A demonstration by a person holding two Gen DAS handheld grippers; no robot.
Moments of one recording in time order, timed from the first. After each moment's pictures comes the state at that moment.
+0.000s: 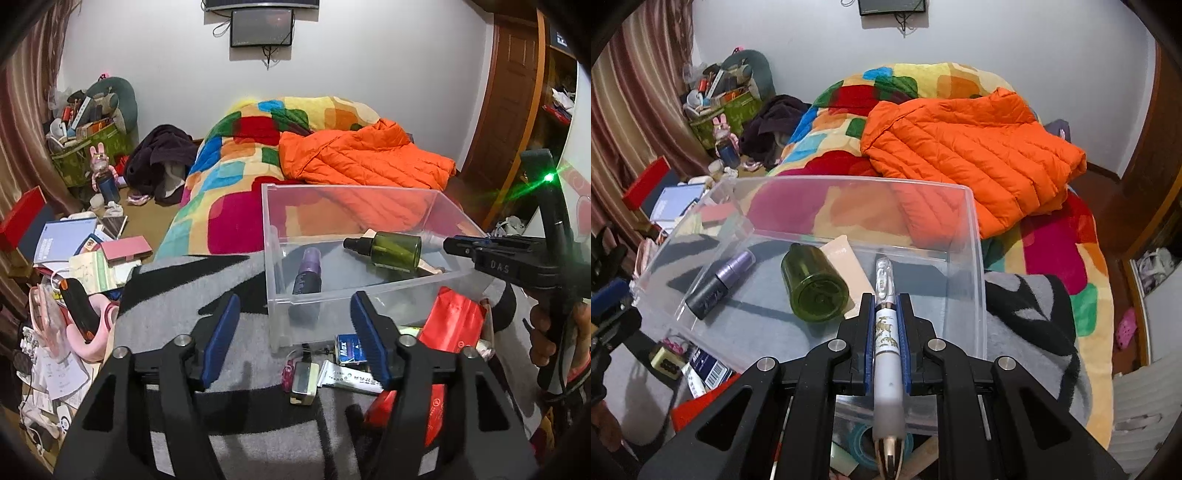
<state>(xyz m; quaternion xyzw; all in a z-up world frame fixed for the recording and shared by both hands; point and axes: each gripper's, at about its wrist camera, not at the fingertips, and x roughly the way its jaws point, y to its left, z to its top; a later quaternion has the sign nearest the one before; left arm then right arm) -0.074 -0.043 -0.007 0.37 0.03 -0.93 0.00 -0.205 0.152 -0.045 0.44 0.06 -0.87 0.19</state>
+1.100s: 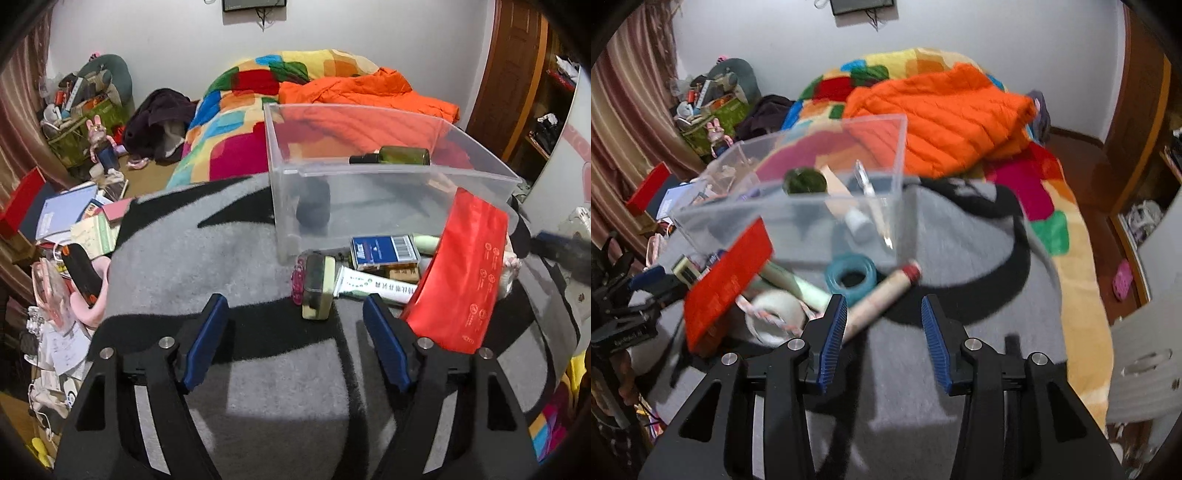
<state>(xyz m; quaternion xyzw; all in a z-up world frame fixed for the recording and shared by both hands) -0.046 -0.042 -0.052 0.45 0.00 -0.89 0.00 -0.109 0.219 -0.053 0.47 0.01 -0.87 0.16</state>
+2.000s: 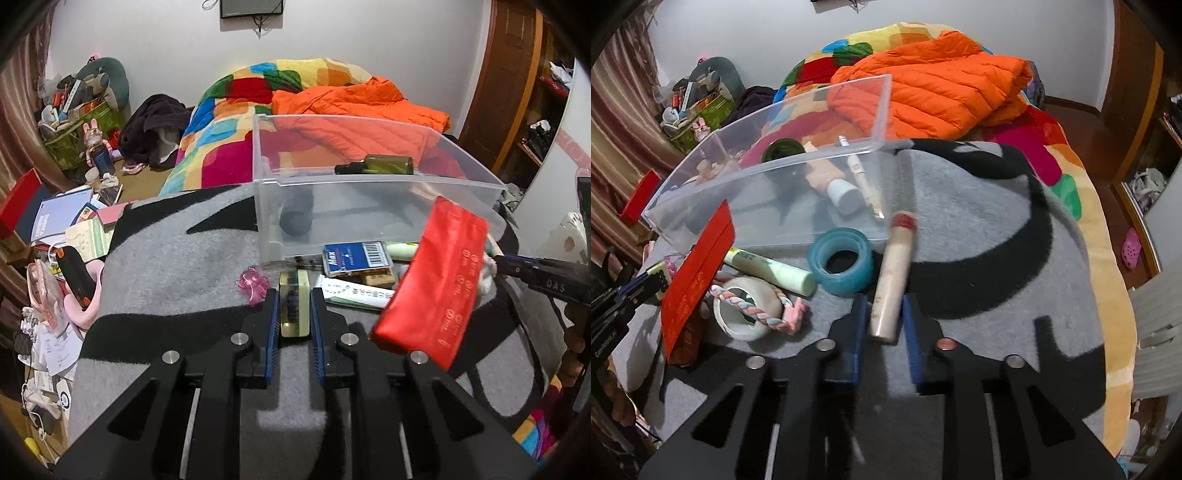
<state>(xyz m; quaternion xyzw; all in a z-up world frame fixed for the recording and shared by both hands) -0.038 -0.033 -0.045 0.43 0.01 -0.90 -0.01 -0.120 0.220 -0.084 0.50 -0.03 -0.85 0.15</state>
